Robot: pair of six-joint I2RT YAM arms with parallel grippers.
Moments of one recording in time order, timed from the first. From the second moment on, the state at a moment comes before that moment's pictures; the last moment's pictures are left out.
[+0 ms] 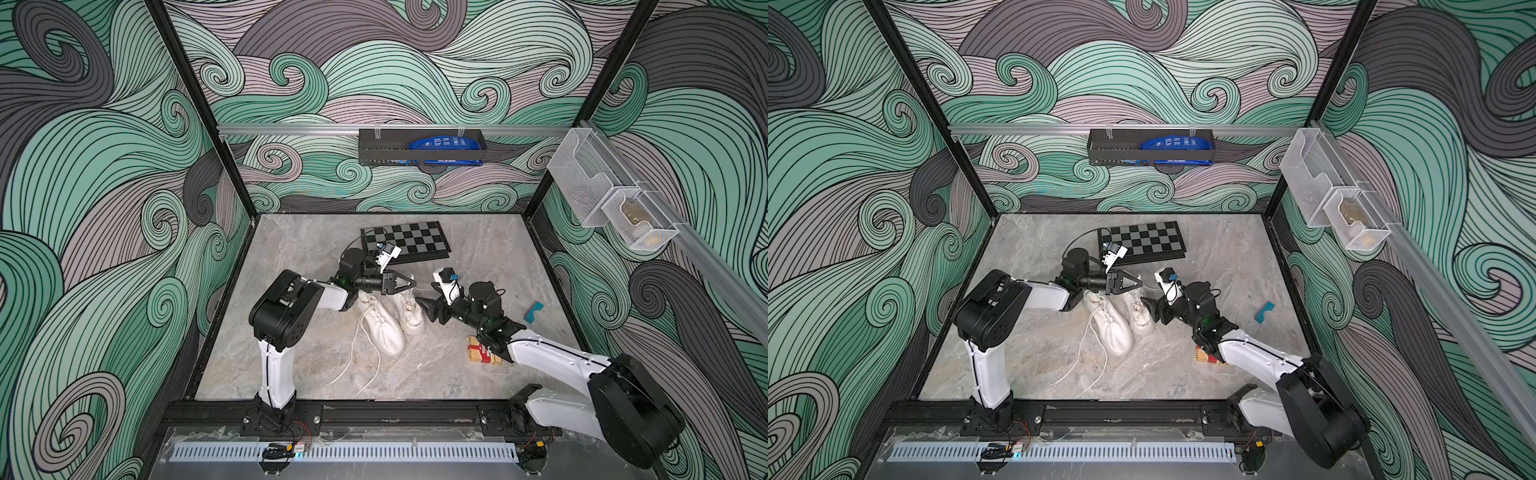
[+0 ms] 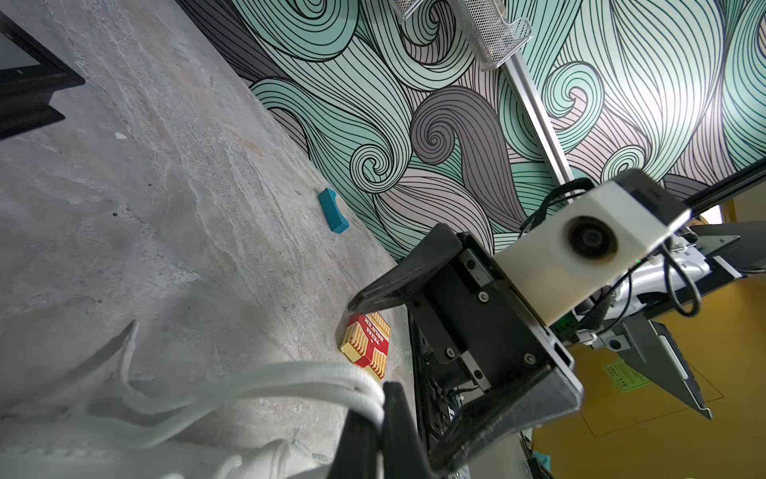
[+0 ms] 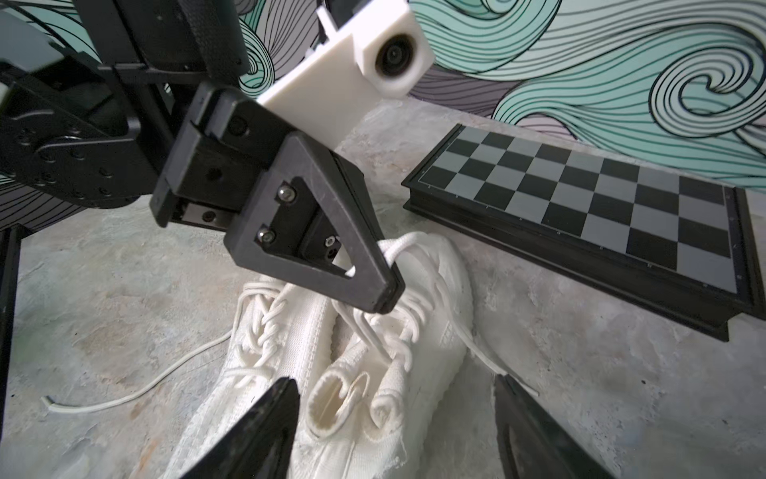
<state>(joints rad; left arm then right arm) -0.49 1.96 0.93 0.89 1.10 -0.72 0.53 1.22 0.43 0.46 -0.25 0.03</state>
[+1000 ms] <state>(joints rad) -0.49 1.96 0.93 0.88 1.09 -0.72 0.64 1.56 0.43 0.87 -0.02 -0.02</state>
